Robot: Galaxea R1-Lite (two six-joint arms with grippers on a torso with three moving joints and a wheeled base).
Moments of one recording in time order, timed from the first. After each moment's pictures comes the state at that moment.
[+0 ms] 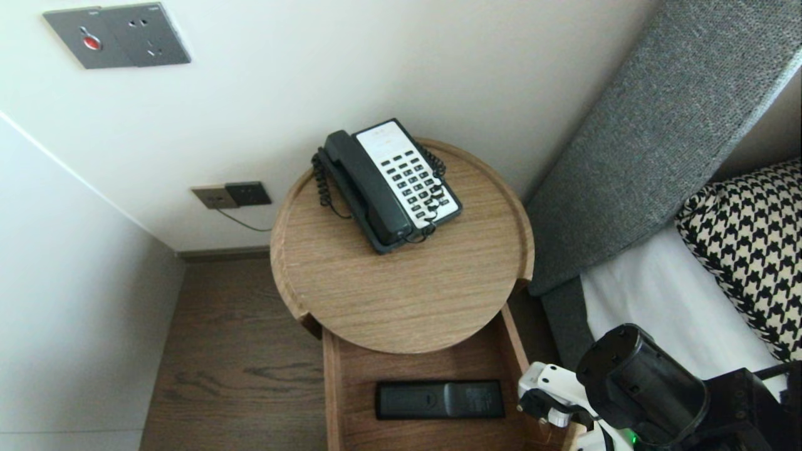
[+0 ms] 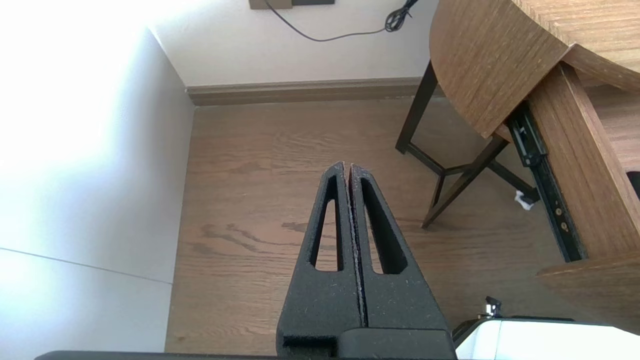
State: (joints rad) left arm 0.00 0.00 0.00 -0.01 0.02 0.01; right arm 0.82 1.50 -0.66 0.26 0.14 0.12
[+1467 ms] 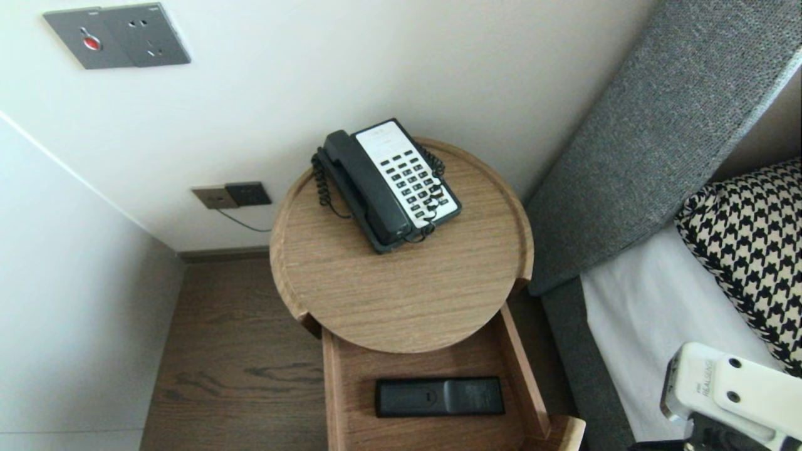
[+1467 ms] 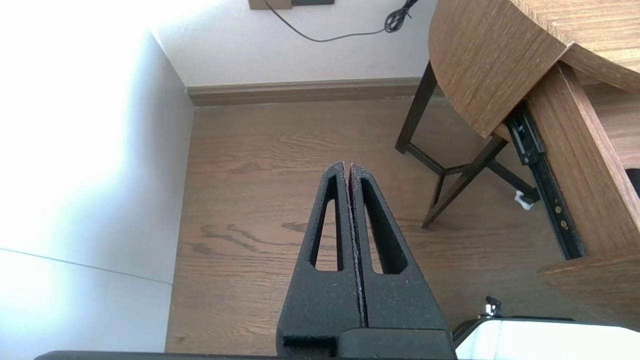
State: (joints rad) left arm 0.00 0.00 0.00 -0.01 0.02 0.01; right arm 1.02 1.14 -0.88 0.60 -0.25 0.00
